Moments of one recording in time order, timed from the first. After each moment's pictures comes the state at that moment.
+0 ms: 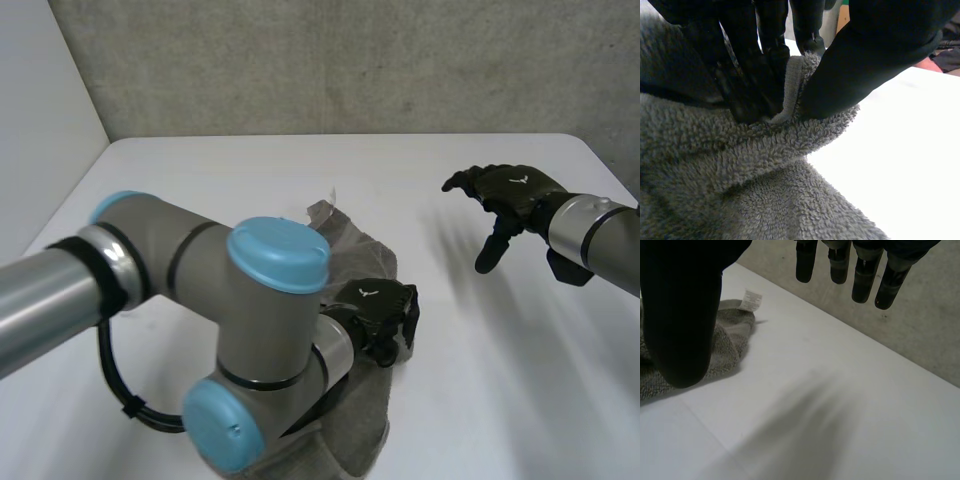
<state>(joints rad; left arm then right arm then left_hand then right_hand) 3.85 -2.29 -1.12 2.96 -1.47 2.94 1.75 -1.11 1.27 0.23 1.19 2.83 1.17 1.22 1.22 1.22 1.03 0.19 0.17 0.18 0.18 0.05</state>
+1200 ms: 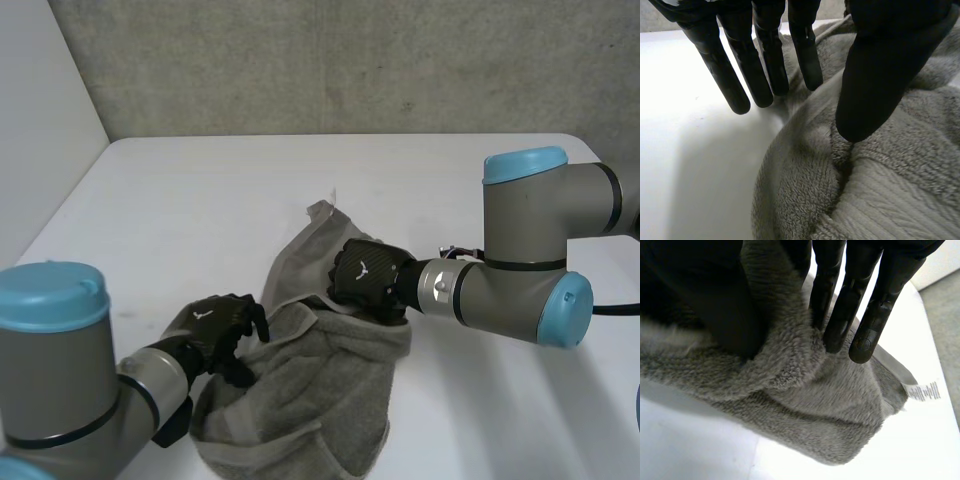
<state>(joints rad) 4.22 -1.87 -1.86 3.22 -1.49 3.02 2.04 -0.79 1.04 0.37 0.96 1.98 0.70 0.70 0.70 0.69 0.52 1.20 1.04 1.04 1.05 0.86</state>
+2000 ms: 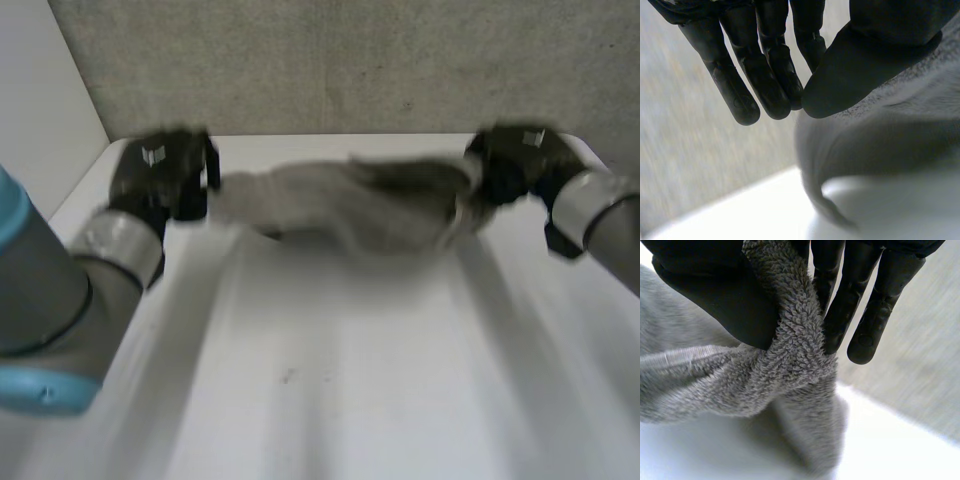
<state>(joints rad) 4.26 -1.75 -1.66 3.43 -1.61 3.19 1.79 -1.25 1.39 0.05 1.24 3.01 1.17 1.22 1.22 1.22 1.03 1.39 1.21 1.22 1.22 1.03</state>
